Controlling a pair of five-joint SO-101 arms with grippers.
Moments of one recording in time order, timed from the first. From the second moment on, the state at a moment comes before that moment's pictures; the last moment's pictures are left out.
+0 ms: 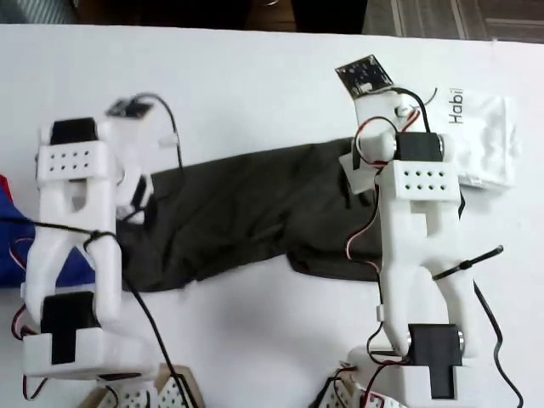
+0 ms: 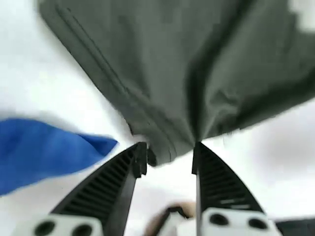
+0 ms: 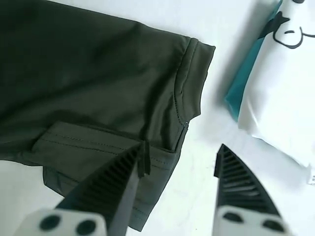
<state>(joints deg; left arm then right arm) -15.2 -2.1 5.1 96.9 -14.7 -4.0 -9.4 9.0 74.2 24.3</state>
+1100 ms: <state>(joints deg) -19.4 56.7 -53.9 92.6 -10.7 -8.4 3.6 20.8 52.0 24.3</state>
